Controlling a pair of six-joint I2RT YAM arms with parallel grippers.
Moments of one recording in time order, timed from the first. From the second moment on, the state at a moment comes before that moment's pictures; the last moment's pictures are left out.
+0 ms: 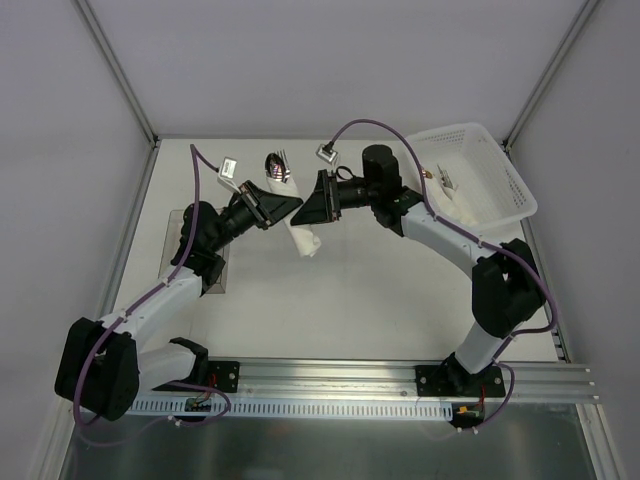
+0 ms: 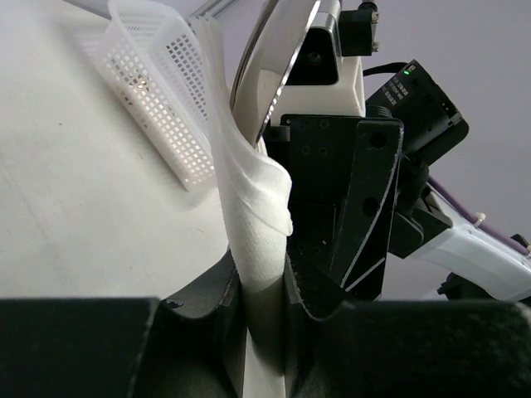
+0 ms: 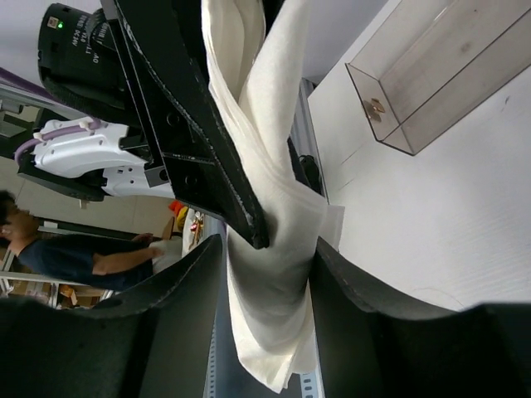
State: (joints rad) left arm -0.37 1.13 0.62 0.65 0.50 -1.06; right arm 0.62 1.70 1.30 0.15 -1.03 0.80
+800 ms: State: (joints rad) left arm -0.37 1.11 0.67 0.56 0.51 -1.01; right arm 0.58 1.71 1.26 0.33 -1.11 0.97
